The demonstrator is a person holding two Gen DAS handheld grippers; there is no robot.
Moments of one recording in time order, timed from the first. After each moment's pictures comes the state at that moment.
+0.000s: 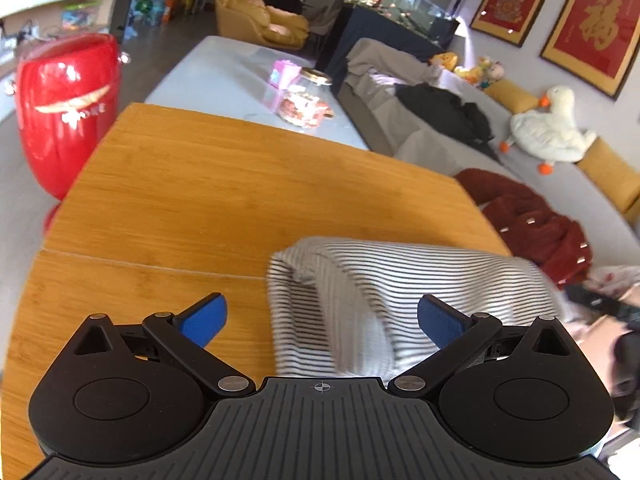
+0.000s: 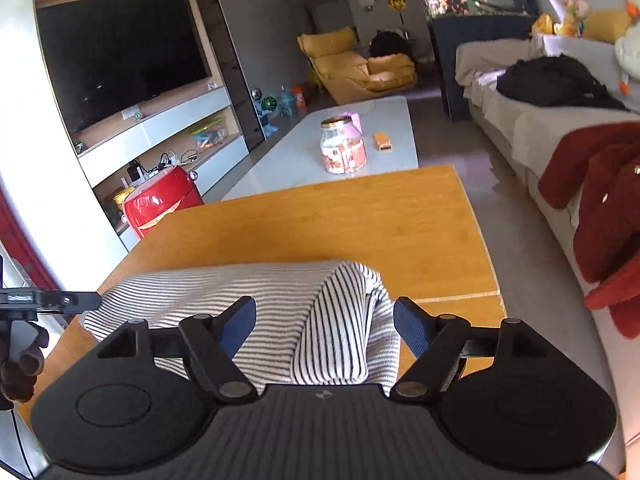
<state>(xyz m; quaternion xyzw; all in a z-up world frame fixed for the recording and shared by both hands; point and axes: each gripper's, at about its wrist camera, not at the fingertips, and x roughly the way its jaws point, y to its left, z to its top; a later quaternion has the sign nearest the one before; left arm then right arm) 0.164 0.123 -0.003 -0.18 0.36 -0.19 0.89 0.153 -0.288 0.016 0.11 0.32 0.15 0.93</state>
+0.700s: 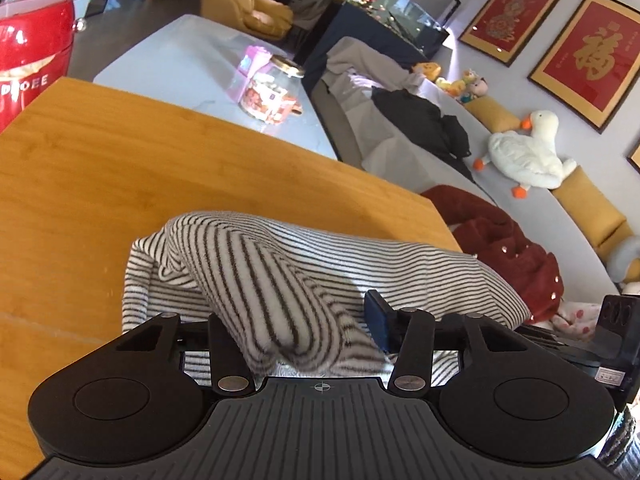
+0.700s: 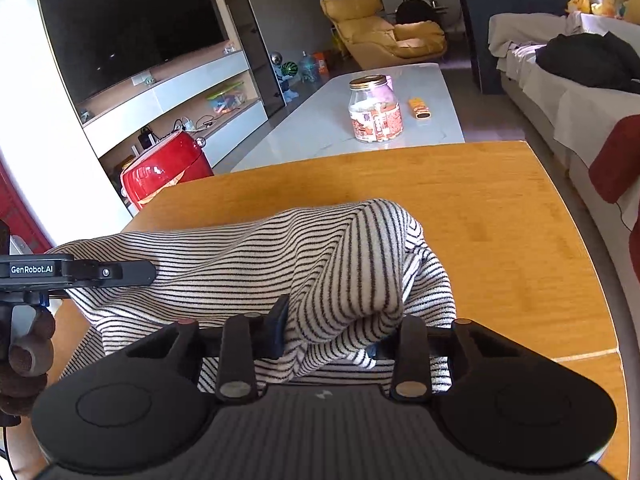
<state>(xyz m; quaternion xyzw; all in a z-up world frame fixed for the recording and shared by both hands) 0.263 0.083 -0.021 -0.21 0.36 -0.19 0.89 0.250 -0.234 -0.010 0.09 0.34 0.19 0.92</state>
